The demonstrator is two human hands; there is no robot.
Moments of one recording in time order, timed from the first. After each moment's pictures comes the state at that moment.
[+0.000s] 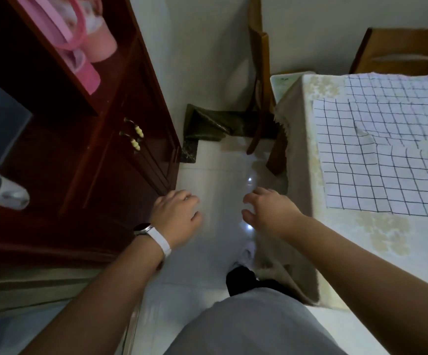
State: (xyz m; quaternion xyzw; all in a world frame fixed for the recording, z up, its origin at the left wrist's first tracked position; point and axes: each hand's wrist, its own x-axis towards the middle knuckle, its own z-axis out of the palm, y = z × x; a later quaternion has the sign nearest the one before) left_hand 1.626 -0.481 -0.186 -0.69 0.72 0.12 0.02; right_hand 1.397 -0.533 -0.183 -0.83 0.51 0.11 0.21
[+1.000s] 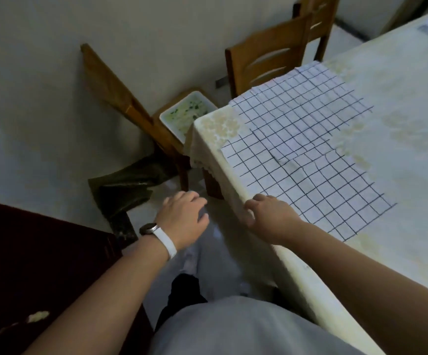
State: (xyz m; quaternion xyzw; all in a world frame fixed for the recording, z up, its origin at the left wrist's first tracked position) left_hand 1.474 -0.859 -0.190 -0.39 0.90 0.14 0.08; right_hand 1.277 -0.759 -0.186 -0.61 0.75 0.07 0.25
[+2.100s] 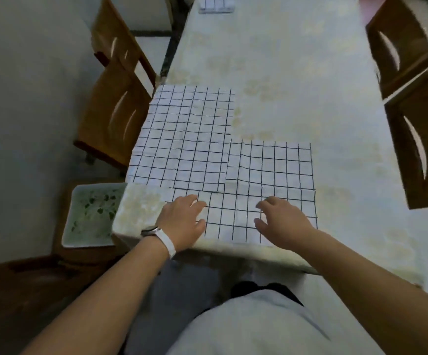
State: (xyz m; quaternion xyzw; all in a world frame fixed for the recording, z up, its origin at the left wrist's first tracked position) left_hand 1.270 -1.016 -0.209 0.04 0.98 0.06 0.17; right_hand 1.232 -0.768 -0.212 -0.18 0.96 -0.09 0.21
